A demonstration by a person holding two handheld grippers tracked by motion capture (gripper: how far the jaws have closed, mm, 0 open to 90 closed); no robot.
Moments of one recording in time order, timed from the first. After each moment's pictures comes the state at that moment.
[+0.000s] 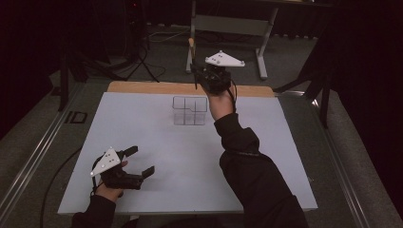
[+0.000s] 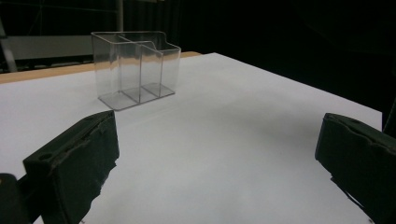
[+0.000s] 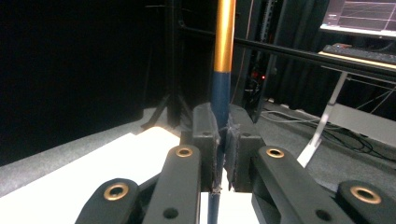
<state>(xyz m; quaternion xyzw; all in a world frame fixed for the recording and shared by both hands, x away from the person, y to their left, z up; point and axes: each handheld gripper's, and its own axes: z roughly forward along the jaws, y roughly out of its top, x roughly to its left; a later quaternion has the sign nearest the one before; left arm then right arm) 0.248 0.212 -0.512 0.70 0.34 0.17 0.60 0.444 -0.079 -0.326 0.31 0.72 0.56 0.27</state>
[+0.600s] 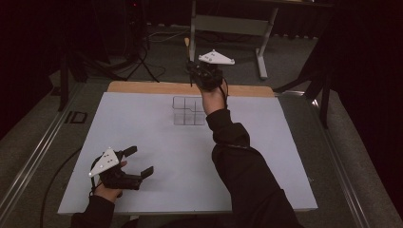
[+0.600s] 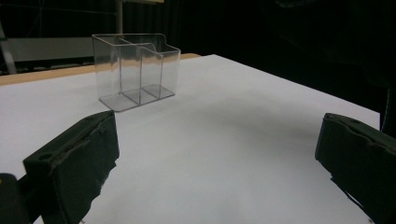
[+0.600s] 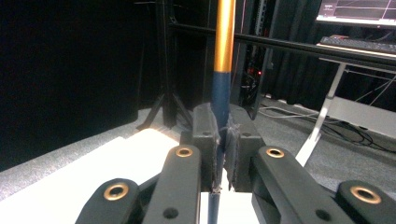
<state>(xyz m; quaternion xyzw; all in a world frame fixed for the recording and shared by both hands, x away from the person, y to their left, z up) 0.247 0.215 -0.512 0.70 0.34 0.17 0.60 0.475 -0.061 -0.348 0.33 0.72 0.56 0.27</state>
